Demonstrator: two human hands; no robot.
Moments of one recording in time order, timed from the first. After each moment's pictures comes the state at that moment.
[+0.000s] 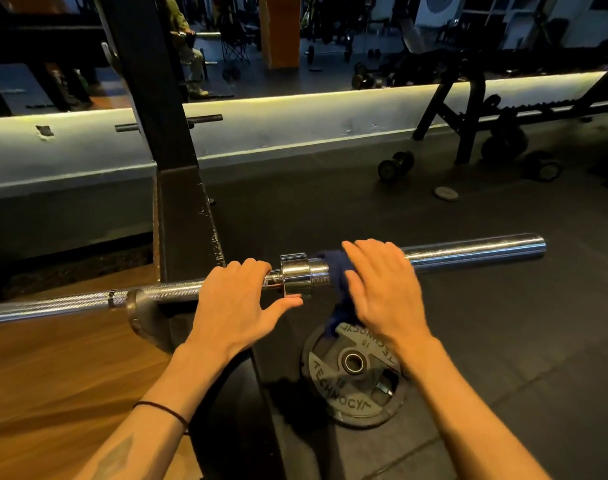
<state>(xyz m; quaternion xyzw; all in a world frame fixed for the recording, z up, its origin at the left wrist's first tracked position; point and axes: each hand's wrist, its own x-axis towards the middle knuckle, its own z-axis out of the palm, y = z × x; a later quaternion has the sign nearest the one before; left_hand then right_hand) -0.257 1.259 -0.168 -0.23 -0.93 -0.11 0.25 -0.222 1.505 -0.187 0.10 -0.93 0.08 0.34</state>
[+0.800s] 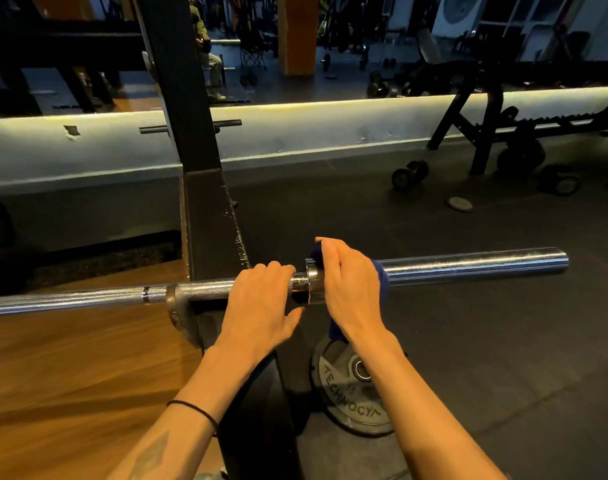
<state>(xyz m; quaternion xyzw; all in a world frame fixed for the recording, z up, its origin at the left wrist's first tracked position) -0.246 1.257 -0.164 -0.23 -0.96 -0.06 0.18 -0.236 1.410 -0.151 0.01 -0.91 0.33 0.27</state>
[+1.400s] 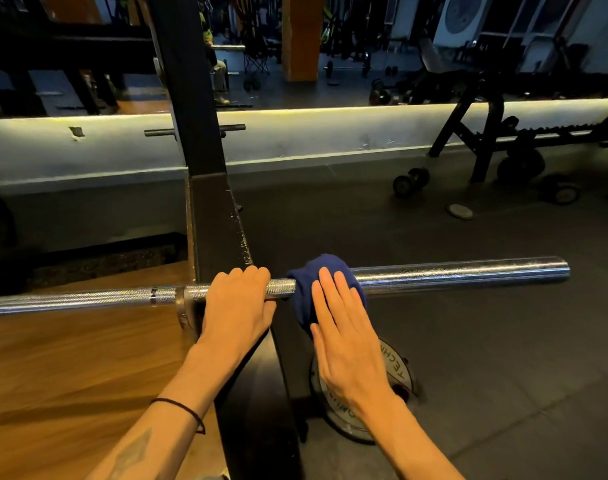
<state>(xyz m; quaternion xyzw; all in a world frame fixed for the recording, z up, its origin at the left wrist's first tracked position) -0.247 1.231 -0.146 -0.14 -0.98 0.00 0.14 -0.186 1.408 -0.216 0.16 -0.93 0.11 0.30</state>
